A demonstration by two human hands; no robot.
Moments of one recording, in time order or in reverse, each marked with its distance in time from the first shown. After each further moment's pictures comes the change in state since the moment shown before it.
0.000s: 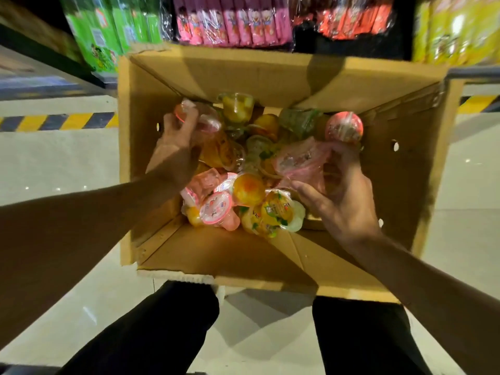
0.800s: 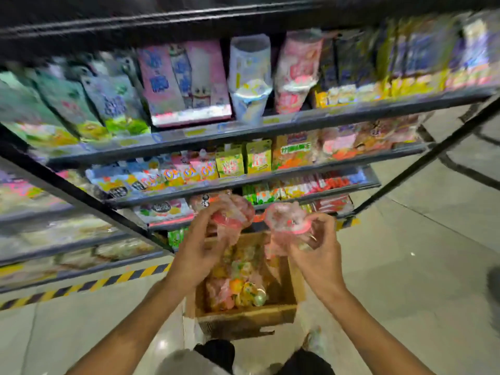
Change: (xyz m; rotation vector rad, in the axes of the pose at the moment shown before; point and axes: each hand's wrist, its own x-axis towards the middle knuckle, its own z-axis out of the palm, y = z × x) left_hand -0.388 0.289 -0.478 -0.594 0.247 0.564; right_hand -0.354 -0.485 -0.240 0.384 0.477 -0.310
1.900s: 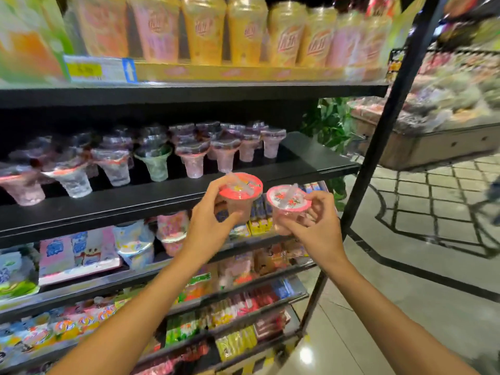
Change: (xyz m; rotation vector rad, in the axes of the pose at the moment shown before) left_hand 0.209 0.358 0.151 -0.184 0.108 0.533; right_hand 0.206 -0.213 -0.291 0.057 0.153 -0.448
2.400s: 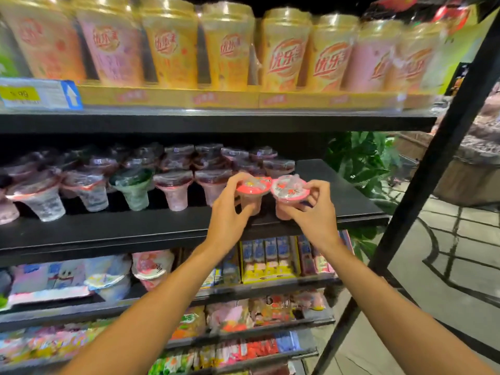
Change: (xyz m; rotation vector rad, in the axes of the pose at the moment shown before) left_hand 0.150 -0.056 0.099 0.164 0.171 0.052; right_hand 0.214 0.070 -0.009 0.035 -0.170 -0.080
